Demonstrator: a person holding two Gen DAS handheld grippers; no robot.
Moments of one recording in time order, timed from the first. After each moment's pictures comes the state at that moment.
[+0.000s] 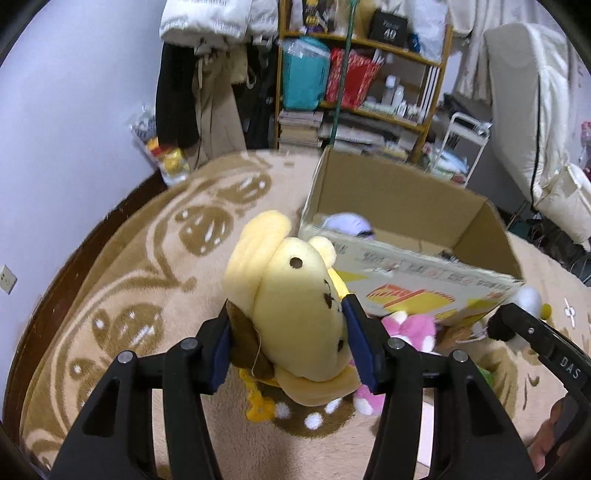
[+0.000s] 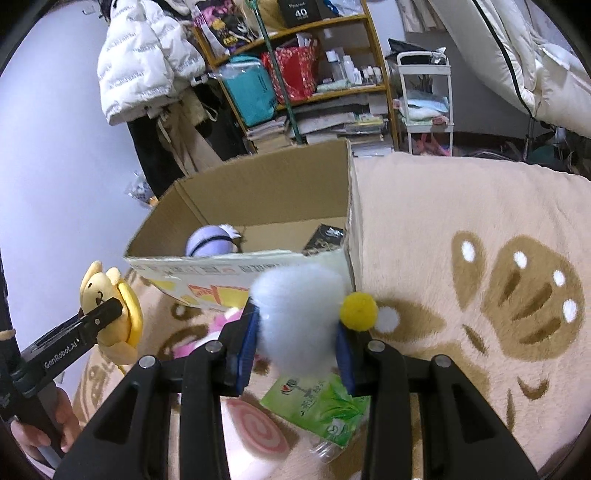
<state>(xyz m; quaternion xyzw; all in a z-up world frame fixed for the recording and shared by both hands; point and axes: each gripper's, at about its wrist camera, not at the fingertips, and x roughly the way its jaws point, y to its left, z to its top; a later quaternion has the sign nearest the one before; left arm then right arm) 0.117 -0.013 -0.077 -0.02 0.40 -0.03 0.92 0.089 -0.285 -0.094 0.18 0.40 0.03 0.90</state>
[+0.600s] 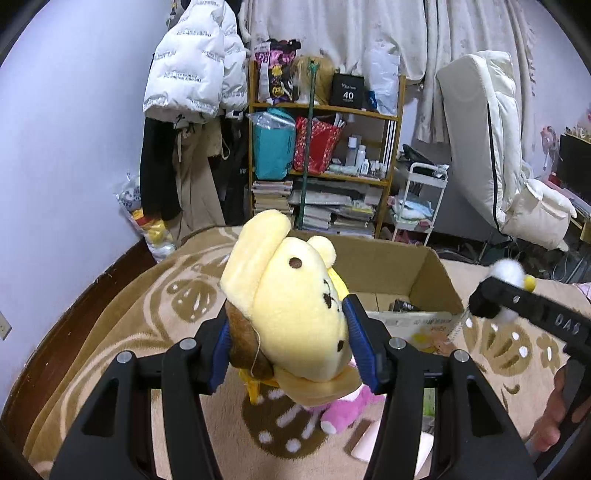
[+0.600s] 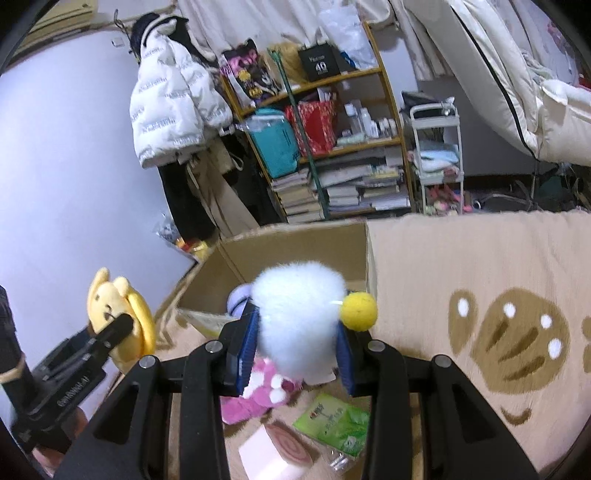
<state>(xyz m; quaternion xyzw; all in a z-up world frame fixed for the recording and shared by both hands) 0.079 -0.028 -0.019 0.00 0.28 -0.08 0.96 0.068 -0.290 -0.031 0.19 0.30 0.05 0.93</state>
